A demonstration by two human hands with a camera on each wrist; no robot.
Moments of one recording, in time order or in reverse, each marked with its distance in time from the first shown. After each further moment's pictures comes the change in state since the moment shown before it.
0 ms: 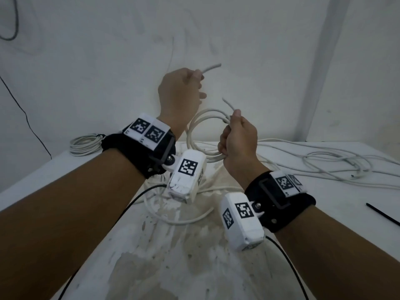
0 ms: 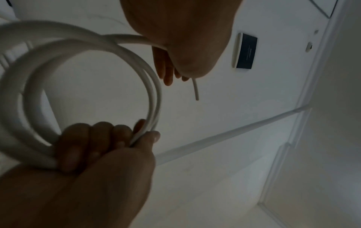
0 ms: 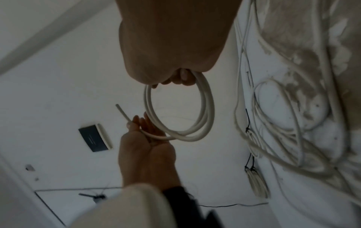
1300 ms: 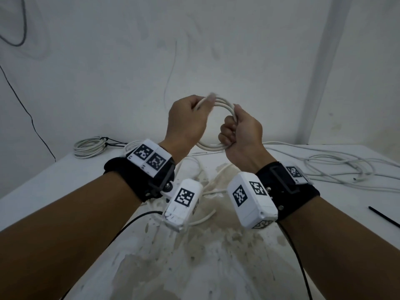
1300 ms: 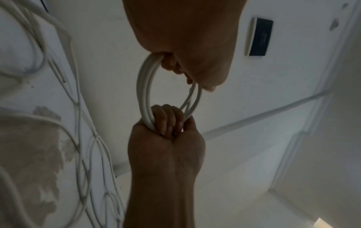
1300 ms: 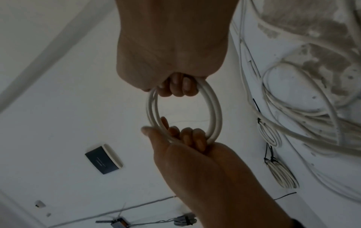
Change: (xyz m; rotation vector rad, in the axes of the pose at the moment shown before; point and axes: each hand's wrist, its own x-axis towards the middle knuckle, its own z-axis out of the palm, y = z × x) left_hand -0.024 -0.024 -0.004 0.026 -0.123 0.007; right_hand 0.013 -0.018 0.002 0.238 -0.173 0.156
